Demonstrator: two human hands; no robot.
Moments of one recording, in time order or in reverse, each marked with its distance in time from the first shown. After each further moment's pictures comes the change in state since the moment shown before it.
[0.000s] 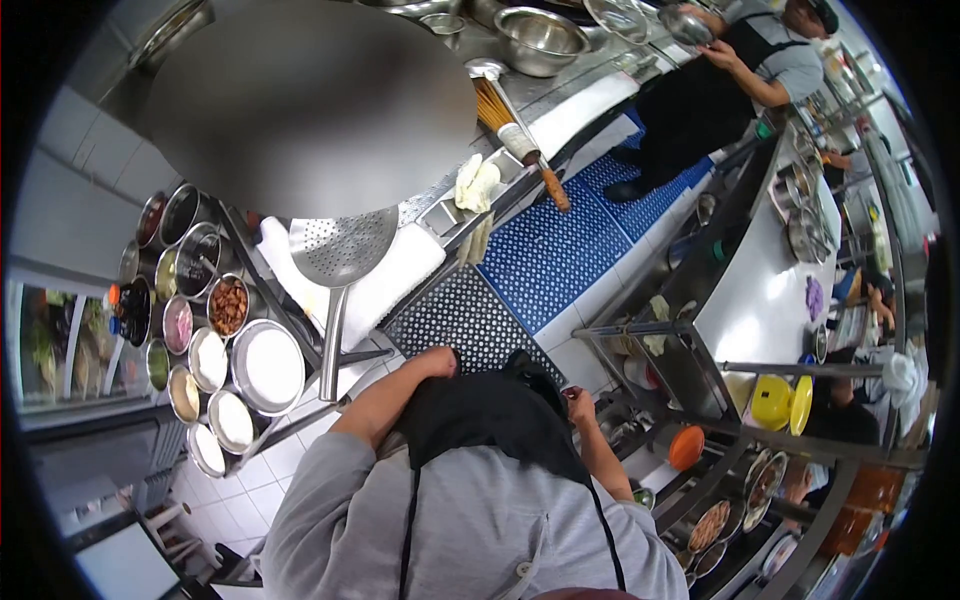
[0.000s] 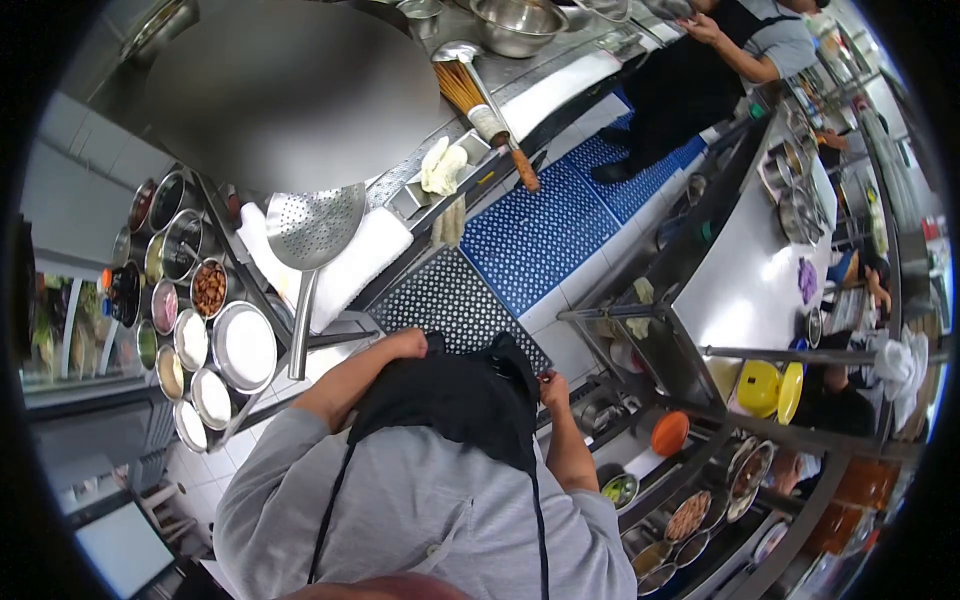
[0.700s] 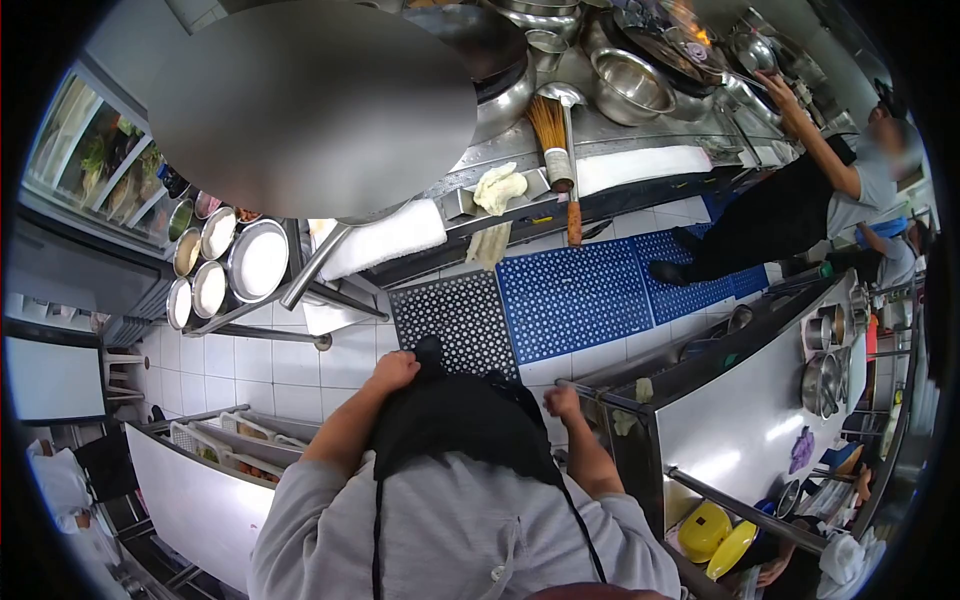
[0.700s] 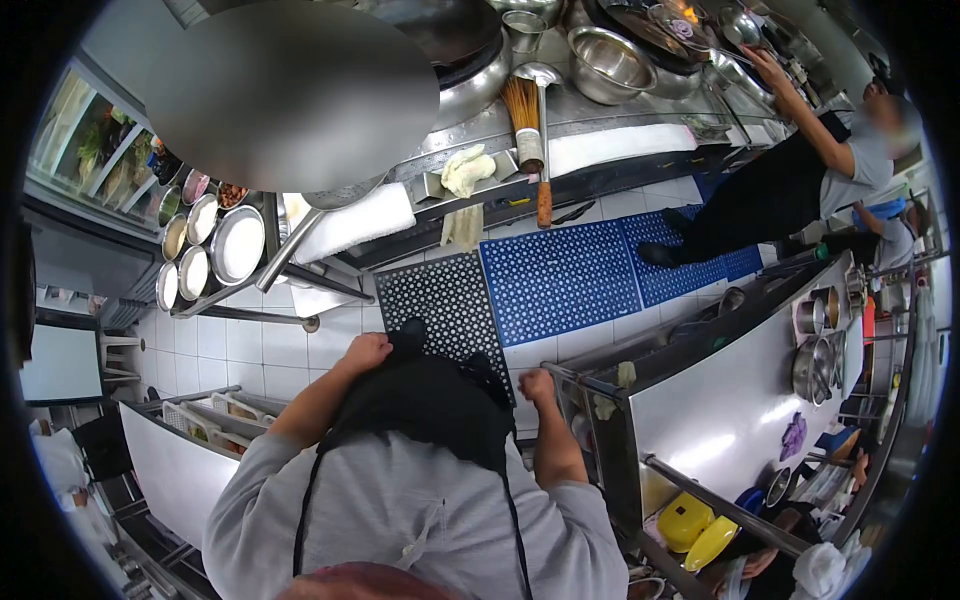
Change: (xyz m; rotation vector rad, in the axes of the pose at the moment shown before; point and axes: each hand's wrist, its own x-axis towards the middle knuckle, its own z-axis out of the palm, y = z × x) left_hand -0.052 0.092 0.093 -0.234 0.760 -0.445; right_hand 0.174 -0.013 -0.075 -0.041 -0.532 -0.207
